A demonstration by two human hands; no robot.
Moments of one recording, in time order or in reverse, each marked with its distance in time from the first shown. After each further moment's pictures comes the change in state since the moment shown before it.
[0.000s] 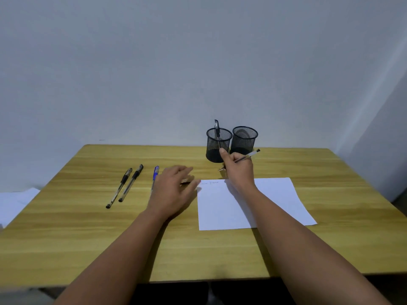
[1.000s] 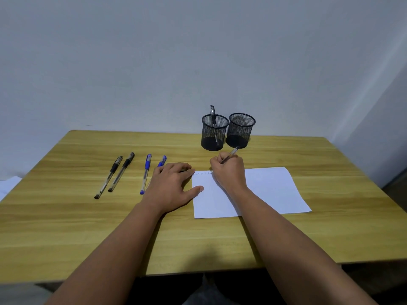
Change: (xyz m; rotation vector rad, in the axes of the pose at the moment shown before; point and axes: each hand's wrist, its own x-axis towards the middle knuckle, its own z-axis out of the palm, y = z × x) left_hand -0.001 -0.003 0.013 0.251 -0.275 0.076; right_hand -0.004 0.039 0.001 -0.437 -0.016 -0.148
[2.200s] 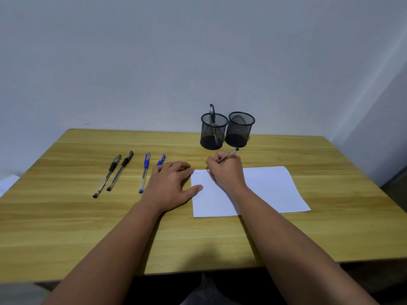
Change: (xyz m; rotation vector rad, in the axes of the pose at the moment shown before) left_hand -0.002 0.000 0.001 -0.026 0.038 0.007; right_hand 0.000 0.002 0.003 0.089 -0.075 0.043
